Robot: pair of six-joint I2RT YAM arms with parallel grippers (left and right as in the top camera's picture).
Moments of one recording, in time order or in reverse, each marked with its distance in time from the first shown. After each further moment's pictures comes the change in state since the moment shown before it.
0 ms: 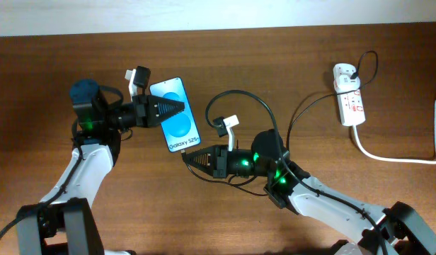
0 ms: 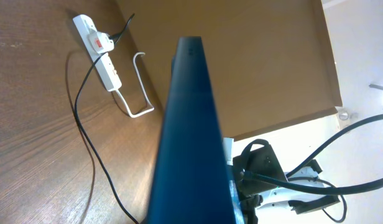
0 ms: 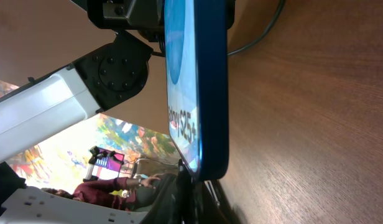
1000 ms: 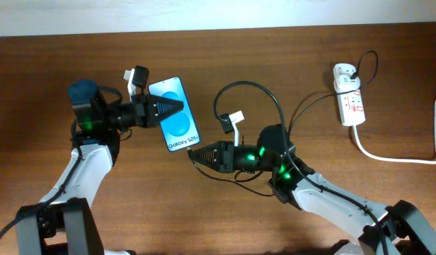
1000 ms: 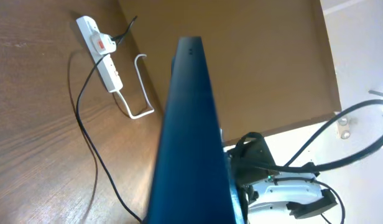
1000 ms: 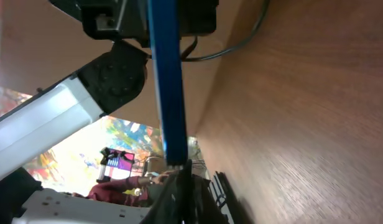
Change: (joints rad) left arm 0.007 0.000 0.000 0.000 -0.009 -0.019; right arm -0.064 0.005 0.002 -0.014 -0.088 0.053
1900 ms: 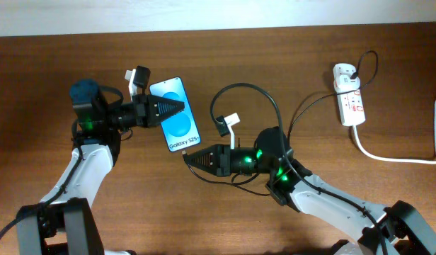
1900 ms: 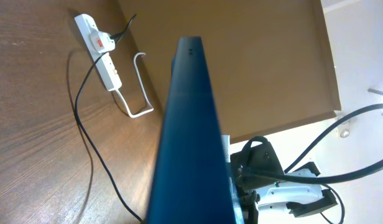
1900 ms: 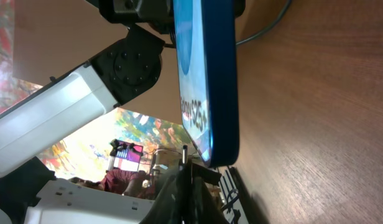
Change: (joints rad) left arm -0.005 0.000 0.000 0.000 0.002 0.000; right arm 0.039 0.000 0.003 0.040 -0.011 0.035
